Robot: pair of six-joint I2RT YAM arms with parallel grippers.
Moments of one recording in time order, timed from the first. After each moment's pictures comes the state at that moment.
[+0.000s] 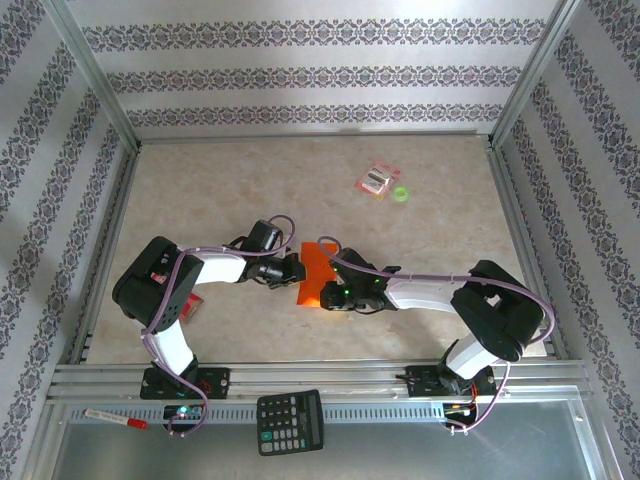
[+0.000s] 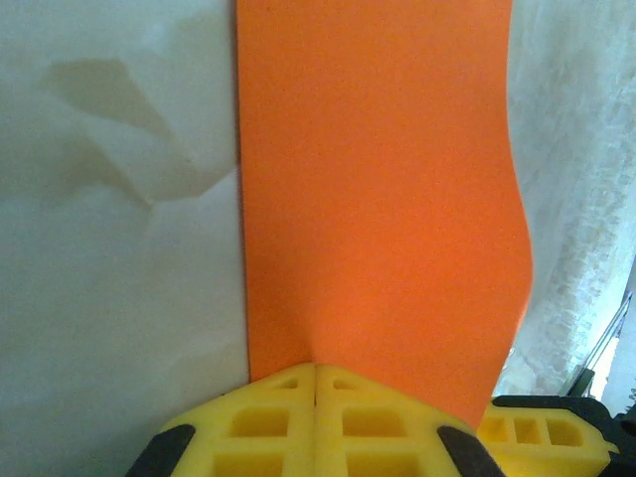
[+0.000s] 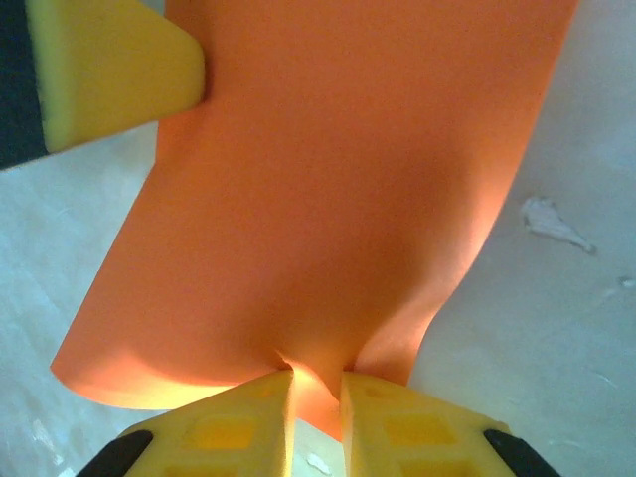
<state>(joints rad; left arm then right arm) -0.50 1.76 0.76 0.02 0.56 -0.75 0.84 1.57 0.67 -0.12 -0.23 0.81</state>
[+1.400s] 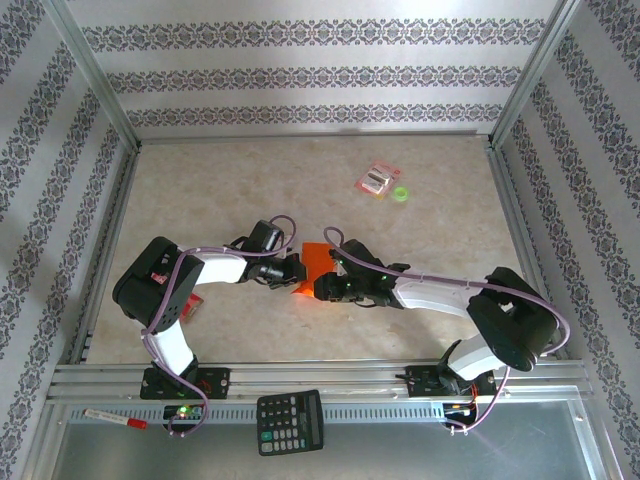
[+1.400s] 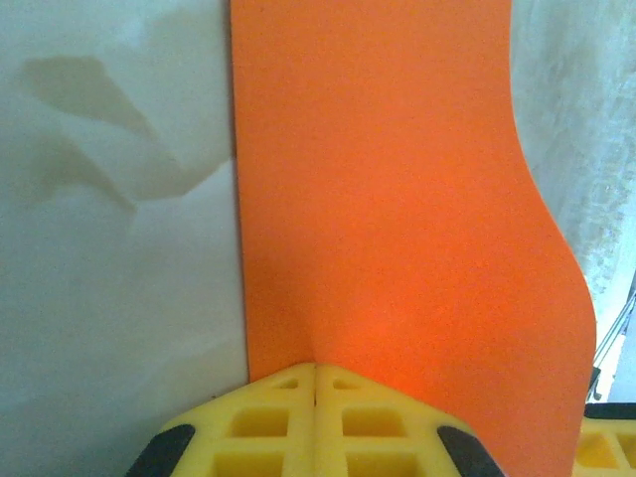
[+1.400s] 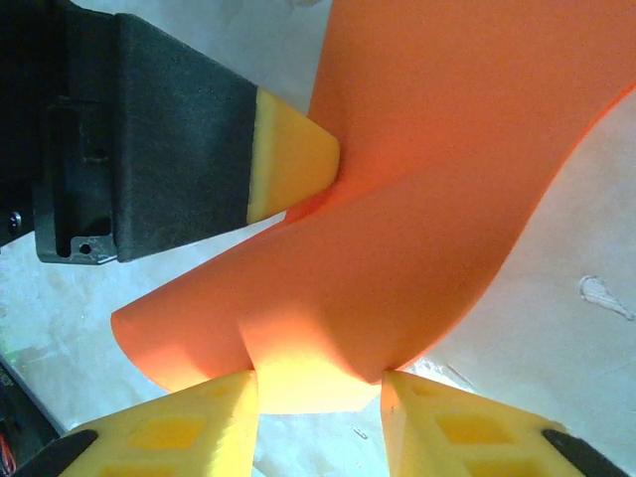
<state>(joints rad) -0.50 1.76 0.76 0.02 0.55 -0.74 0.81 1.48 0.67 -0.07 -0.26 0.79</state>
